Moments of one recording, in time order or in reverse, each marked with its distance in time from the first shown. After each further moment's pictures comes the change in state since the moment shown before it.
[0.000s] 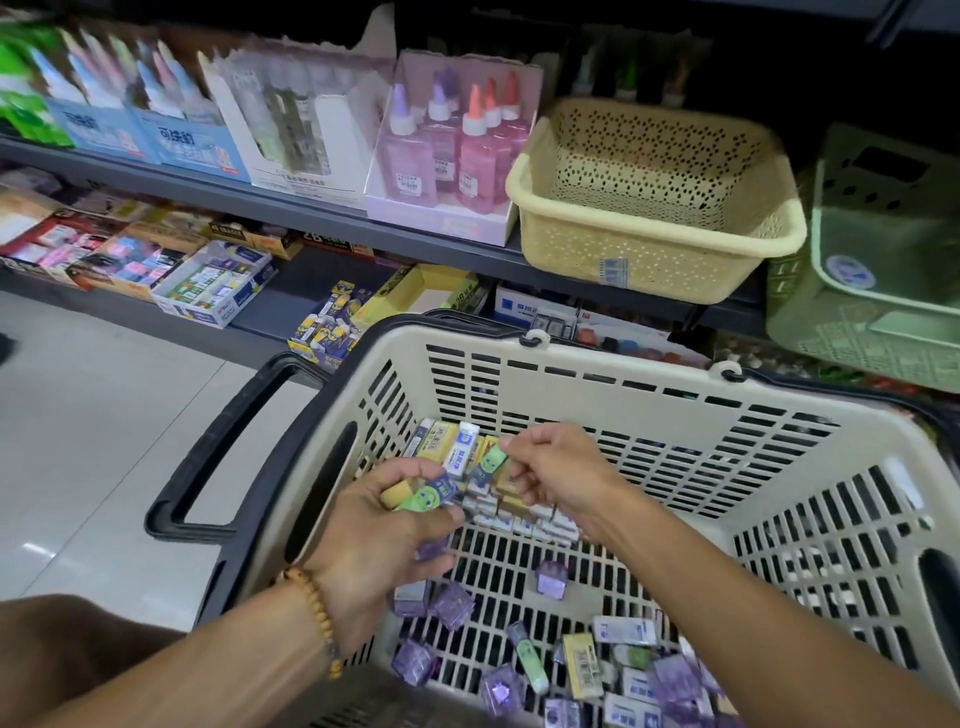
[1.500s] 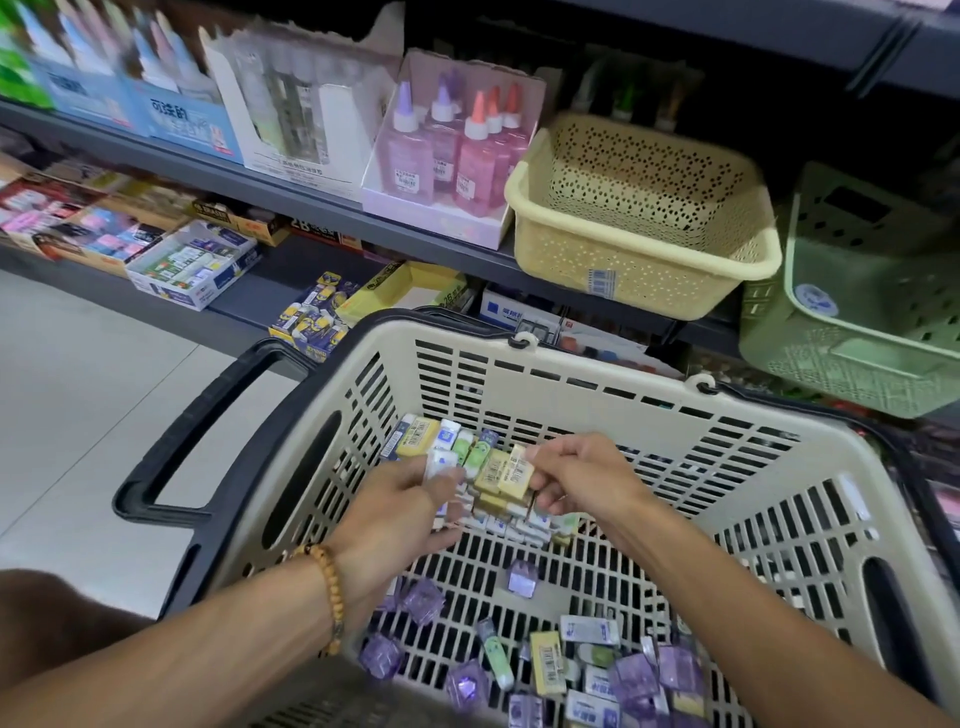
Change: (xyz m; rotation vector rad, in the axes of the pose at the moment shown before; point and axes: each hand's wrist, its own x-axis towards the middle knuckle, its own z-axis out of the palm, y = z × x) left_hand -0.001 0.007 0.026 0.149 -0.071 0.013; right_hand -0.018 0.006 -0.037 -0.110 0.063 -0.014
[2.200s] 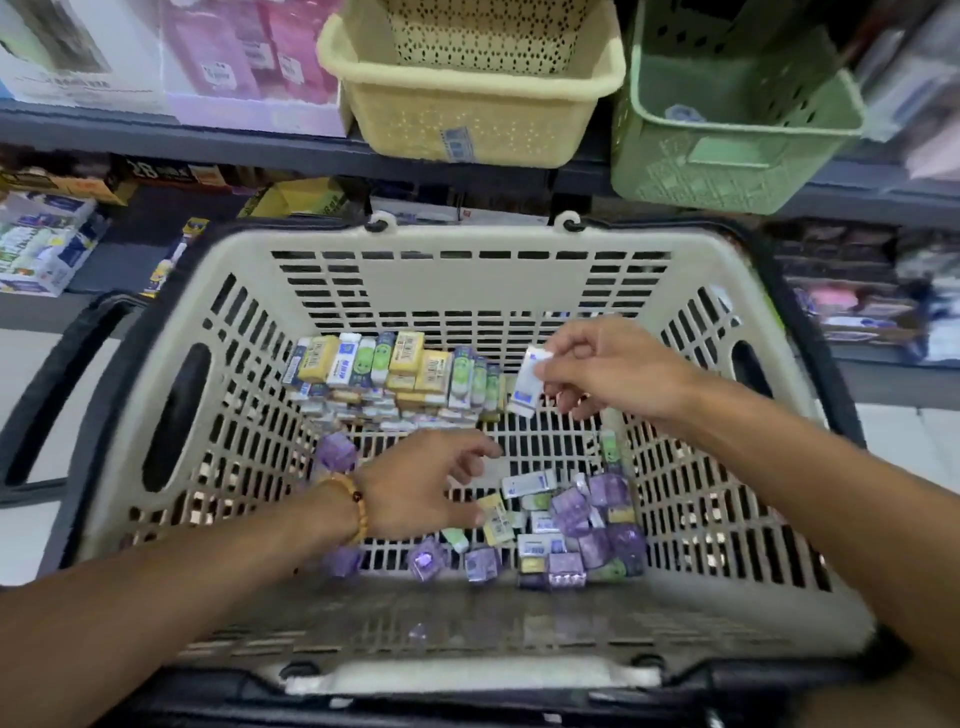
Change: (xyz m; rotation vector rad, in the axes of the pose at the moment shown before) left_hand 0.024 -0.058 0.051 1.124 -0.674 0.407; right_hand -0.080 0.028 -0.078 -0.168 0.025 -0.089
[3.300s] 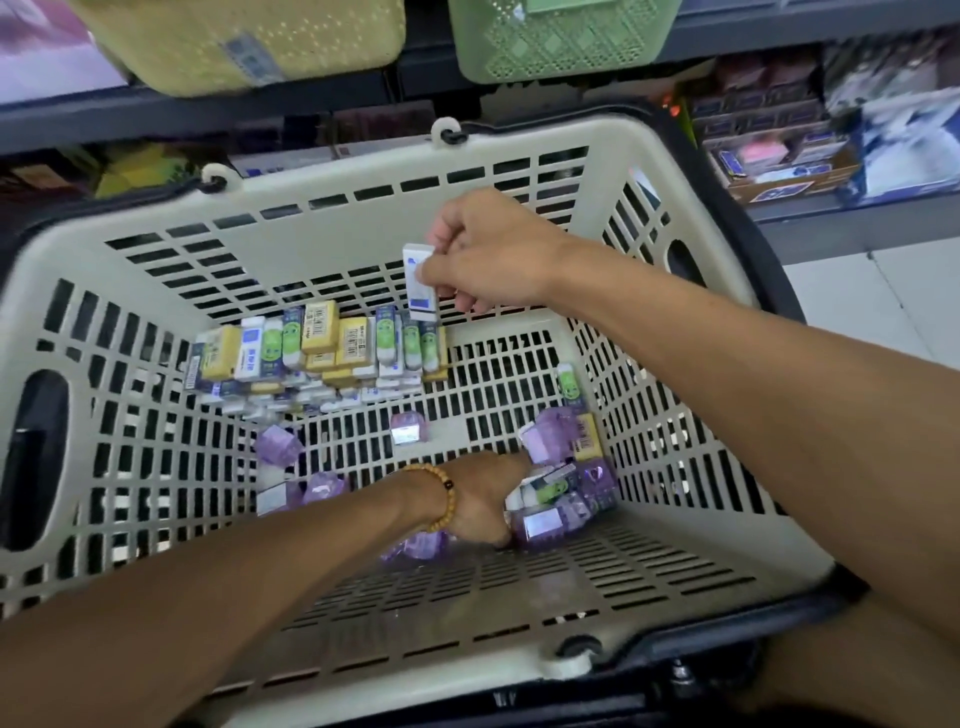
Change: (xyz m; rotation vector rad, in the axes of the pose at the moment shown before) left_hand 0.075 0.044 0.097 0.432 -0.523 -0.033; right_hand 0.021 -0.001 -0.018 -0.171 0.157 -0.170
